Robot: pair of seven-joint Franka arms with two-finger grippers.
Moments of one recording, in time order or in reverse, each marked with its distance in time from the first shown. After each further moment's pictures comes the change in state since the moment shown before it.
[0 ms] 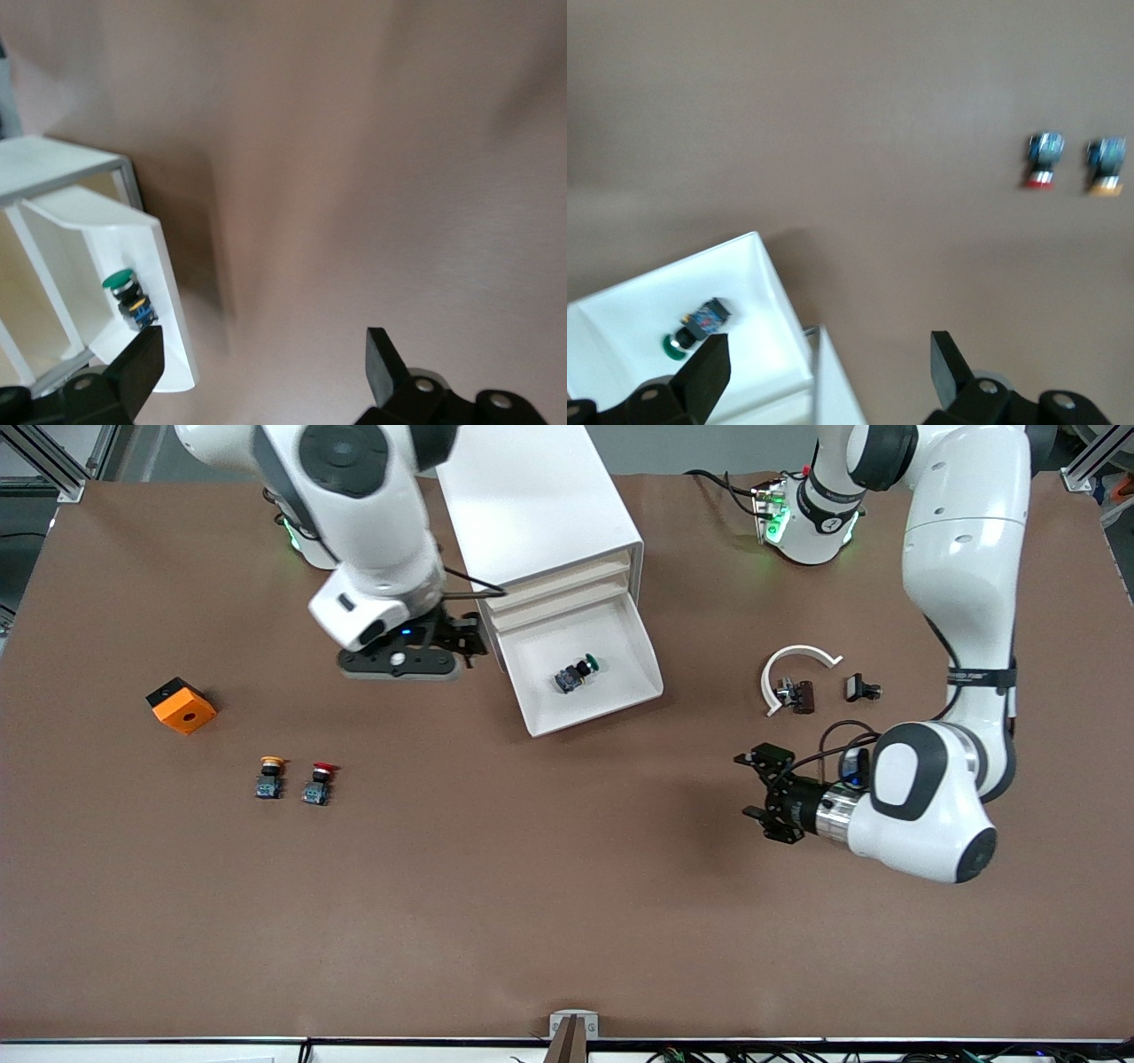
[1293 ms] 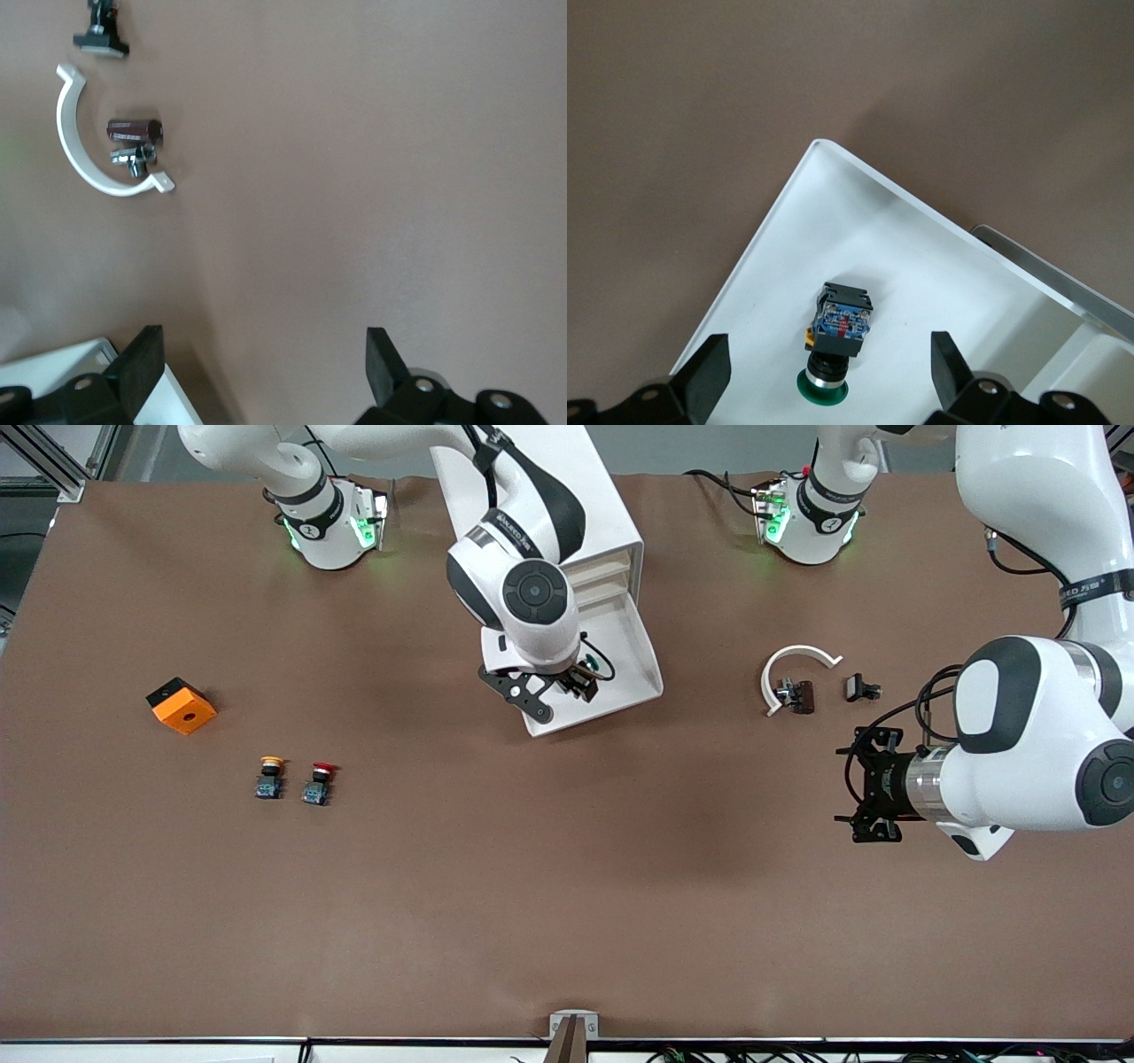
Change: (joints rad) left arm -0.034 -0.199 0.050 0.018 0.350 -0.005 0.385; right arm 0.150 0.309 -0.013 -0.004 0.206 0.238 0.612
